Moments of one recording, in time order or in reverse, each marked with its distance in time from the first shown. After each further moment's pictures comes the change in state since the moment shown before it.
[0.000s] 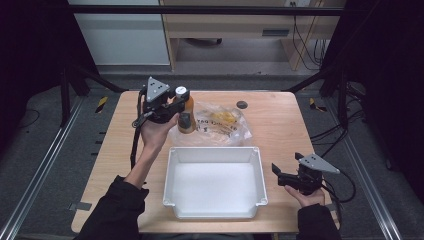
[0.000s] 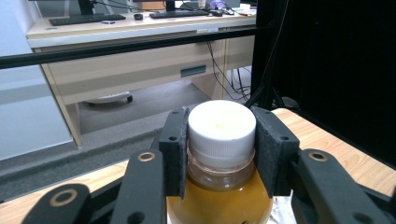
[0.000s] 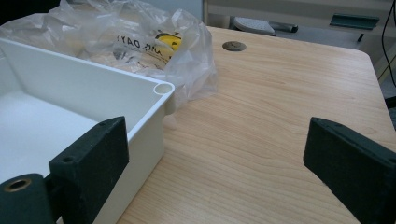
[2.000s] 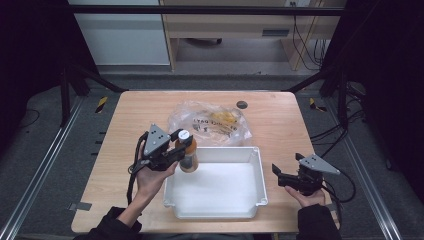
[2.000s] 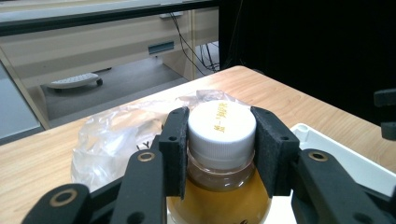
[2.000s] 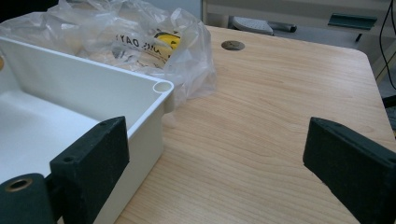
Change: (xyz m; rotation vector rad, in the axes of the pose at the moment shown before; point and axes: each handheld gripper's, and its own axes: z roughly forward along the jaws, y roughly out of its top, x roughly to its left) left arm -0.045 -0.072 -0.066 0.074 -0.121 0.049; right arm 0.000 -0.001 -0.002 0.002 -0.004 0.001
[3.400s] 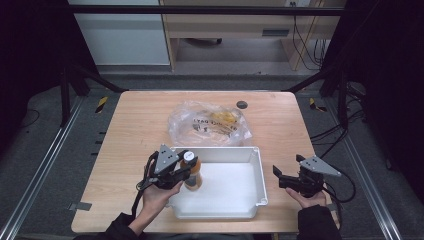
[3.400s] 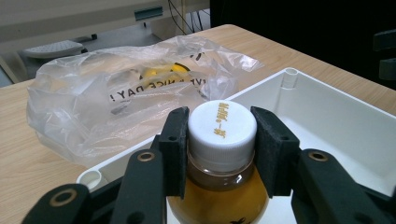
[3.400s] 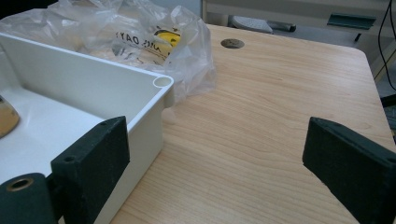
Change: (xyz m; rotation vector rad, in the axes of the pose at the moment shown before) left arm -0.020 -0.048 0.008 0.104 -0.029 -0.011; right arm 0.000 -0.003 -0.003 0.001 -0.003 -0.007
